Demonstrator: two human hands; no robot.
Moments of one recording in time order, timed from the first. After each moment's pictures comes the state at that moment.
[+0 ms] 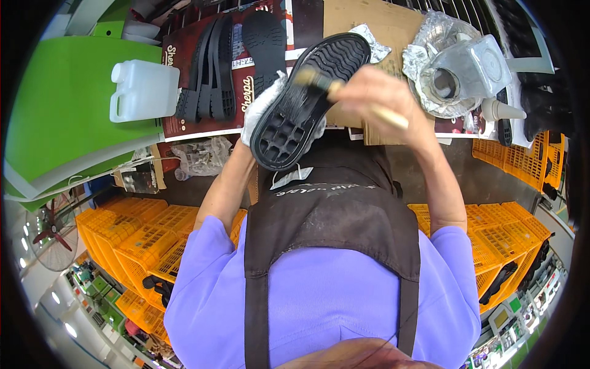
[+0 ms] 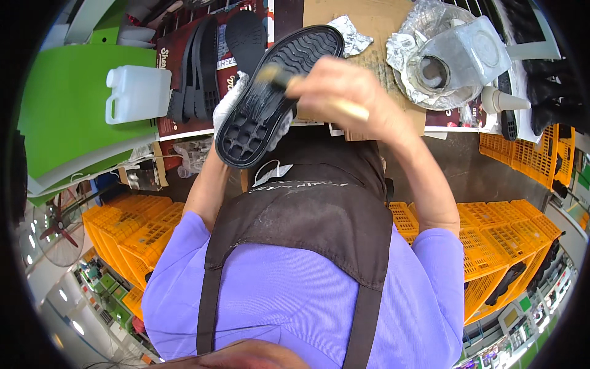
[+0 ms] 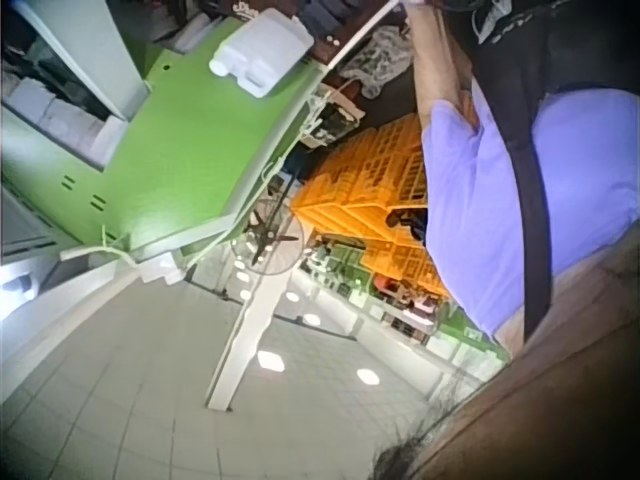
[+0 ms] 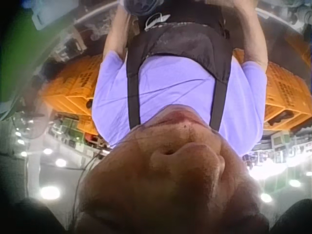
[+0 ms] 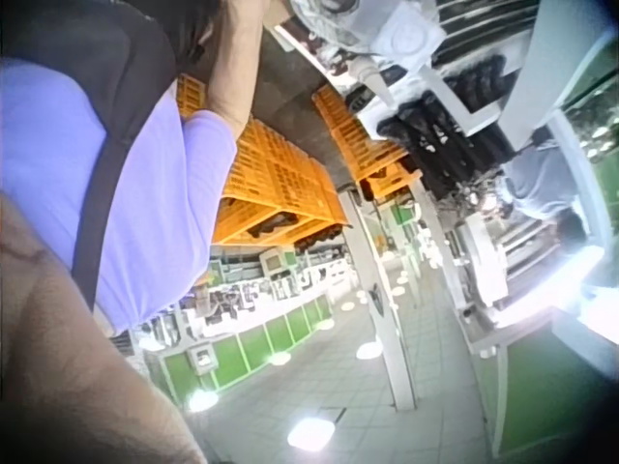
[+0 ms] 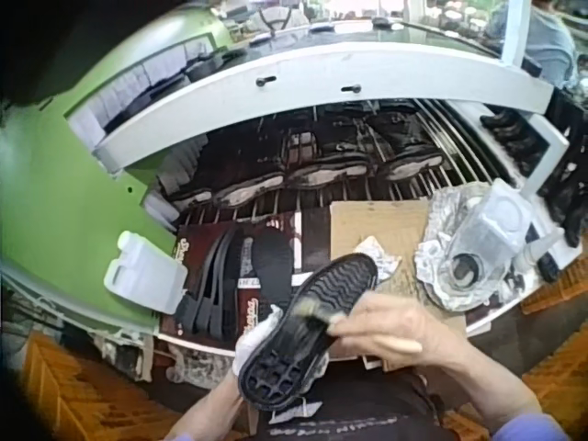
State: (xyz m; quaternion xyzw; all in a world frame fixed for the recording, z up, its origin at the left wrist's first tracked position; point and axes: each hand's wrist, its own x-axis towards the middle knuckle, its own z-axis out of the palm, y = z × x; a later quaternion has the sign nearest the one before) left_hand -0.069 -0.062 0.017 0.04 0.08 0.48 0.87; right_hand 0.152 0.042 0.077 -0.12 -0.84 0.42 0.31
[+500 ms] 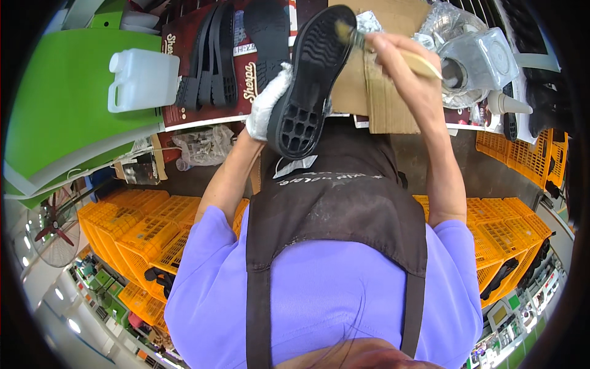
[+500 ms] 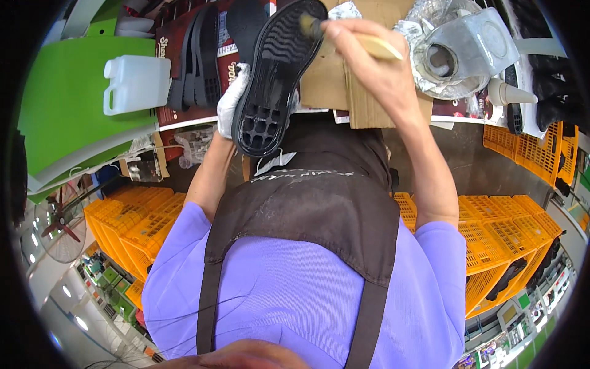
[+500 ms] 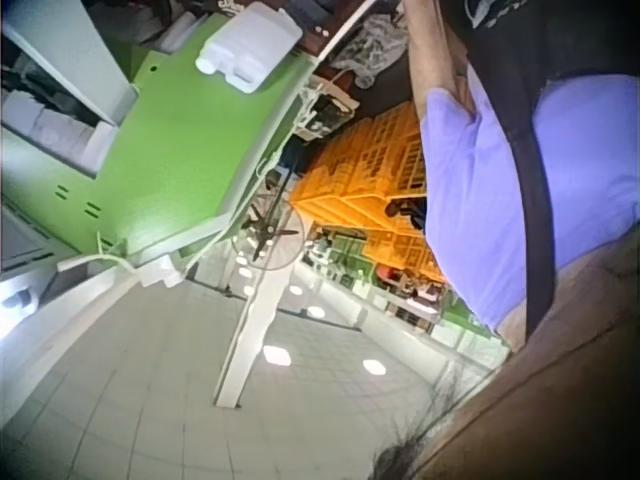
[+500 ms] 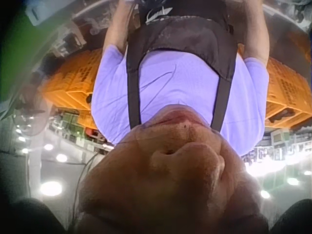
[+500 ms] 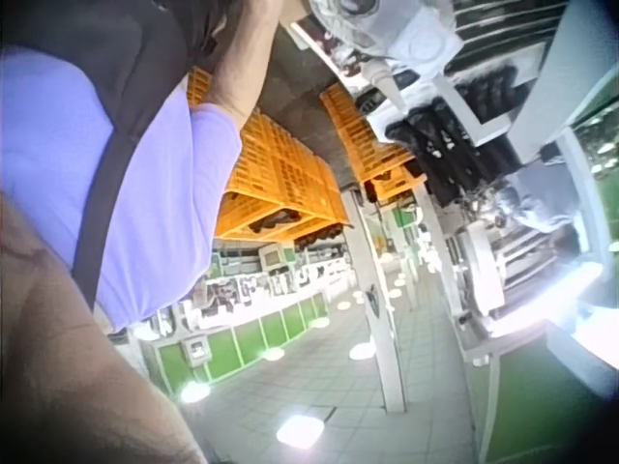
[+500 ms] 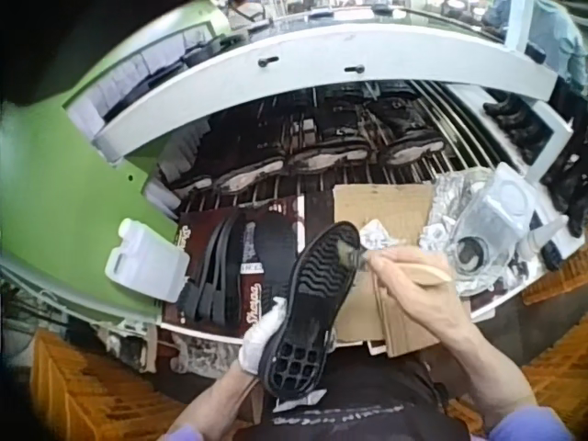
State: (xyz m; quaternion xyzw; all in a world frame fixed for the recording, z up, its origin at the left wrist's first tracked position) left_hand -0.059 -0.070 0.028 0.10 0.24 0.53 0.80; right_hand 0.149 0.040 0.092 -0.41 -0.67 0.49 0.37
